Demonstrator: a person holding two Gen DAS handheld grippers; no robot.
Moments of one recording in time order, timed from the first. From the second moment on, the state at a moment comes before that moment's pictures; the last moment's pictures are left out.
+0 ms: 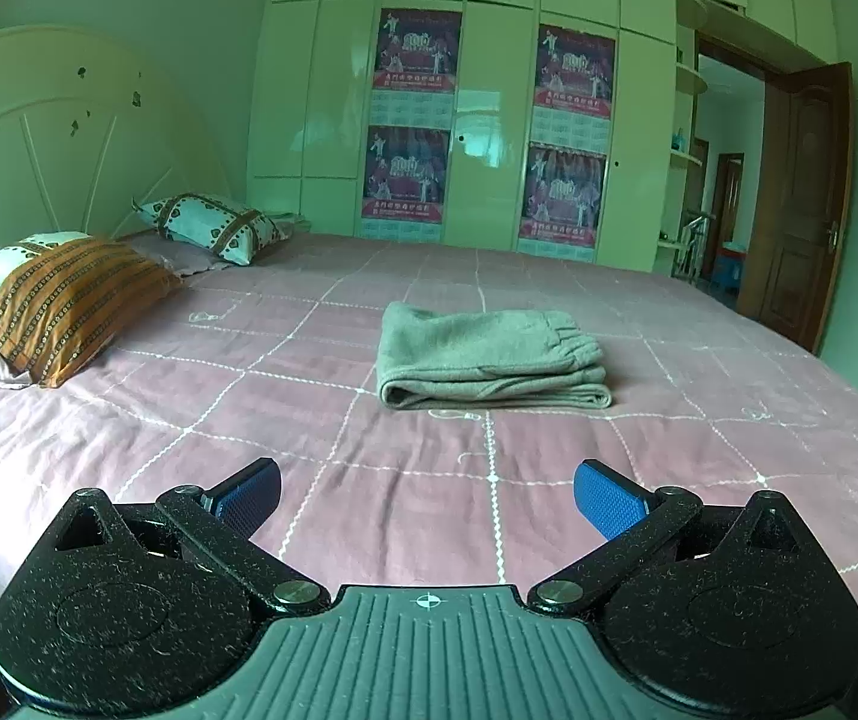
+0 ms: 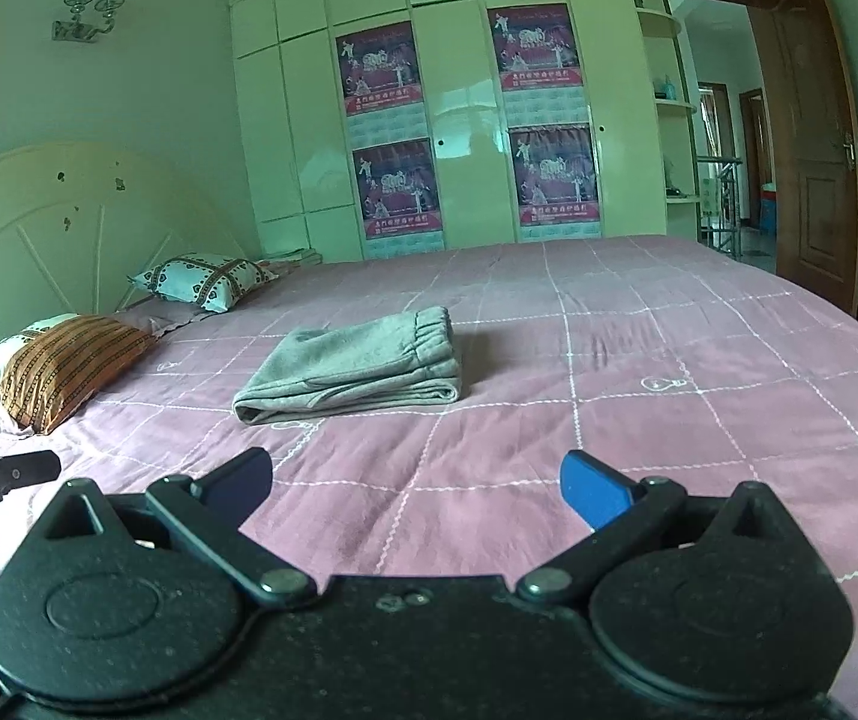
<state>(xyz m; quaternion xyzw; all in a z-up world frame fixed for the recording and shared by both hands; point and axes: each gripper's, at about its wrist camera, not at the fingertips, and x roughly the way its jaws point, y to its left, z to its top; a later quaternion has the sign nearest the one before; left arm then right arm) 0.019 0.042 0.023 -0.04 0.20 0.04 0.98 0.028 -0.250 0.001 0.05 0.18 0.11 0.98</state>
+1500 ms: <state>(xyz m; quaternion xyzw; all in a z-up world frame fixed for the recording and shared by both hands) 0.015 0.025 0.030 -0.02 0.19 0.02 0.98 0.027 -0.250 0.002 0.05 0.18 0.11 0.98</state>
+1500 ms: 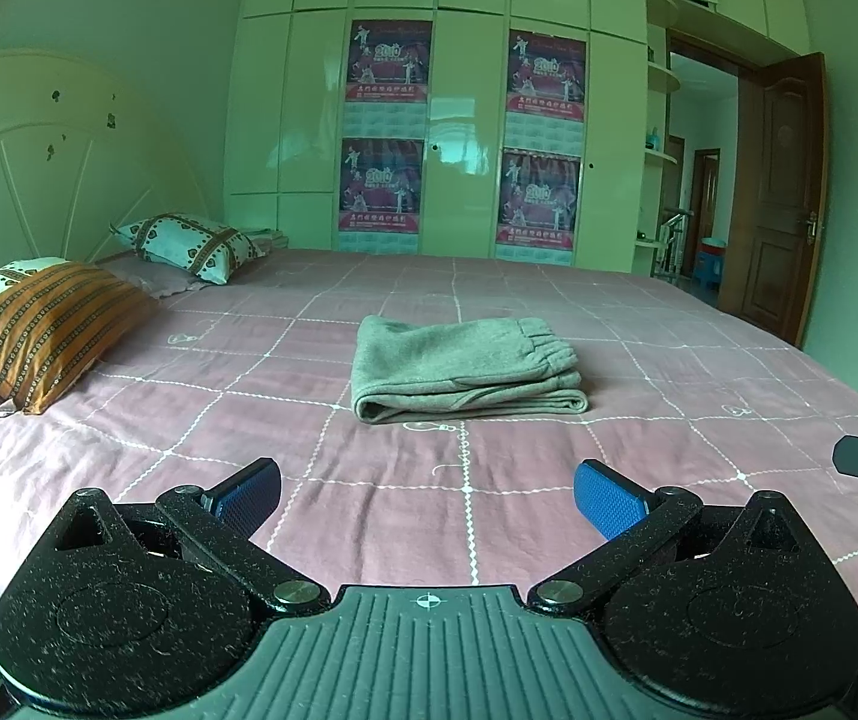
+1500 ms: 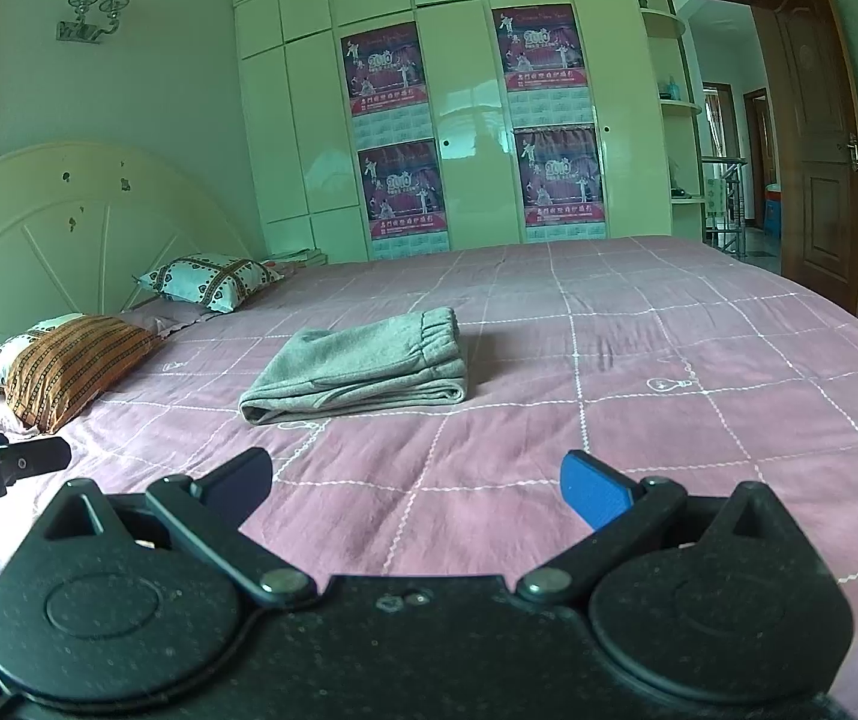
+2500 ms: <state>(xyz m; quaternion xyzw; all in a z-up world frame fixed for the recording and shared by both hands) 0.012 0.025 0.033 -0.03 0.18 0.01 0.98 0.027 -0.250 0.002 0.06 0.18 0.11 0.97</state>
